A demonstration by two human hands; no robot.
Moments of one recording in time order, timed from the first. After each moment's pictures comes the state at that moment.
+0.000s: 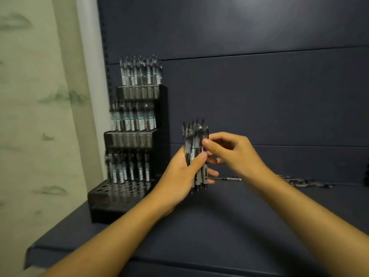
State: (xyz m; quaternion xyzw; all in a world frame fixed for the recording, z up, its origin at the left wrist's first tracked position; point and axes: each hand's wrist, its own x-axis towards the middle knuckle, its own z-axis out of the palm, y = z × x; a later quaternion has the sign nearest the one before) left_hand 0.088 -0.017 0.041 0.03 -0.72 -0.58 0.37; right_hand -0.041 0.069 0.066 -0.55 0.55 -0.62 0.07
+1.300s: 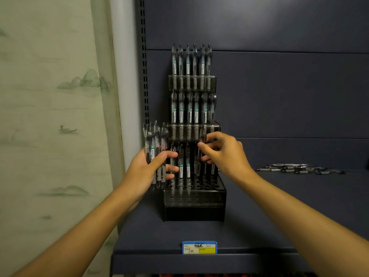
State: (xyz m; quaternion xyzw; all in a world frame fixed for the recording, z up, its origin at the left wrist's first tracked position) left_hand 0.252 -0.219 0.019 0.07 -0.70 -0.60 0.38; right_hand 0.090 -0.085 0.045 -0.45 0.70 -0.55 -0.07
